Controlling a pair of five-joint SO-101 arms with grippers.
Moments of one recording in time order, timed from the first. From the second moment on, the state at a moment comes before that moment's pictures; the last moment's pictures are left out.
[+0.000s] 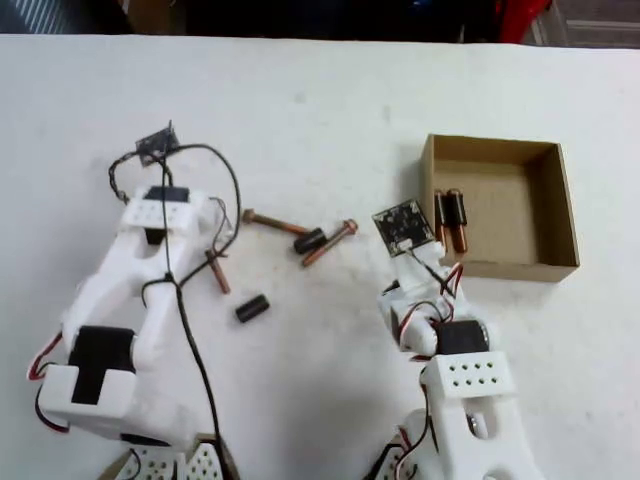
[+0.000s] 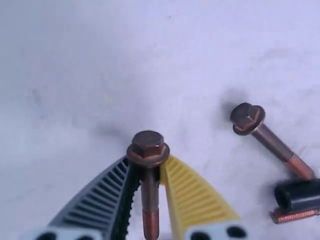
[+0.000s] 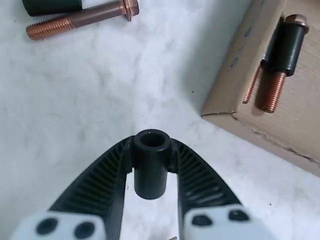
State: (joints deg) left arm -2.8 4.1 29.0 53.1 33.1; right arm -9.3 -55.9 73.4 46.5 19.8
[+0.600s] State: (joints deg) left arm -4.7 4.3 21.0 67.6 18.7; right arm -9.3 -55.9 73.4 46.5 19.8
